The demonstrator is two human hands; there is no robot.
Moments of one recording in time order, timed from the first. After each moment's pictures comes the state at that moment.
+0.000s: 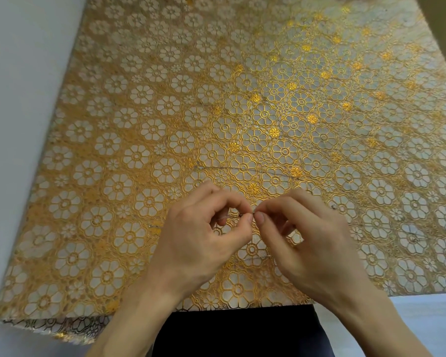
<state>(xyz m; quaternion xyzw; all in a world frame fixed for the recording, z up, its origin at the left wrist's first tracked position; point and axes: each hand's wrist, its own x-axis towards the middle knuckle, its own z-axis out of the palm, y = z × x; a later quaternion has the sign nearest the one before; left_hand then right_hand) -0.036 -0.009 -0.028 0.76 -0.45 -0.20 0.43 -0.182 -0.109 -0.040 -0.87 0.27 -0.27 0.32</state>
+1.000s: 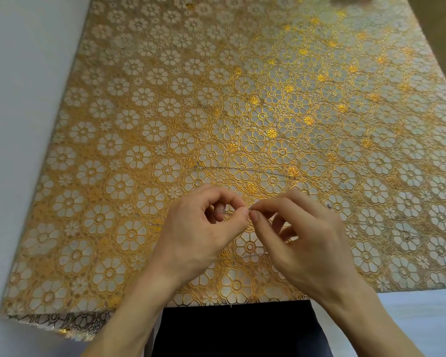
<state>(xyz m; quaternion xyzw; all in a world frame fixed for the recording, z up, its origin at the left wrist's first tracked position) -0.032 -0.010 -0.032 0.74 -0.36 -0.32 0.46 -0.183 -0.105 -0.044 -0.86 0.28 -0.29 0.31</state>
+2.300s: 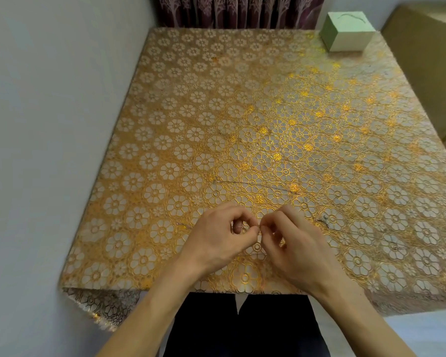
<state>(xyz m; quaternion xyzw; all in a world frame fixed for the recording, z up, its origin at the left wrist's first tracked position) -0.042 -0.001 -0.026 0.76 -0.45 -0.28 0.36 -0.191 -0.100 -0.050 -0.91 0.24 -0.24 0.24</state>
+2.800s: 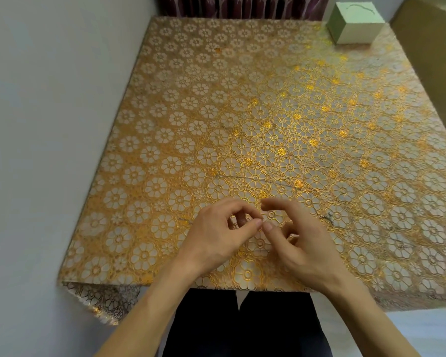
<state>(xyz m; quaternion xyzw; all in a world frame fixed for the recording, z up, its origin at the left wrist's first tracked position) -0.040 0.005 -0.026 0.75 -0.42 -0.31 0.41 -0.194 -0.101 -0.047 -0.82 0.29 -0.19 0.46</state>
